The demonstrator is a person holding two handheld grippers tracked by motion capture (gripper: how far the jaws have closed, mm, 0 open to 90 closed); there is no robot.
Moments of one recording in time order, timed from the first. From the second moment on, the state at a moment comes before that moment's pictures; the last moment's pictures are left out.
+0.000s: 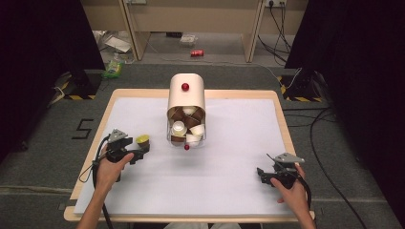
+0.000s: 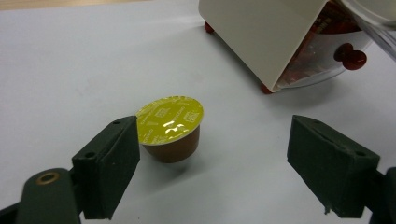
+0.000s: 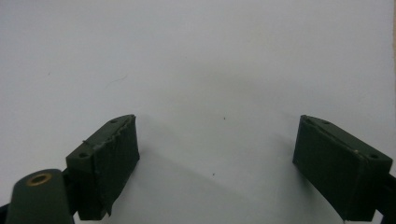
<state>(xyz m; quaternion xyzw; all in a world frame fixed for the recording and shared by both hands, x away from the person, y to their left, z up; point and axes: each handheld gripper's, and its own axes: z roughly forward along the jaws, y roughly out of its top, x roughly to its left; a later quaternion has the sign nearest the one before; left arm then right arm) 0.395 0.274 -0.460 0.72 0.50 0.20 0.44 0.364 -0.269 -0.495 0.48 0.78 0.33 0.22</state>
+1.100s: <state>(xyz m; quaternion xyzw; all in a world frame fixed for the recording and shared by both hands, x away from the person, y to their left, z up) 0.351 0.268 -0.482 0.72 0.49 0.20 0.45 0.364 -0.269 -0.495 0.48 0.78 0.33 0.22</state>
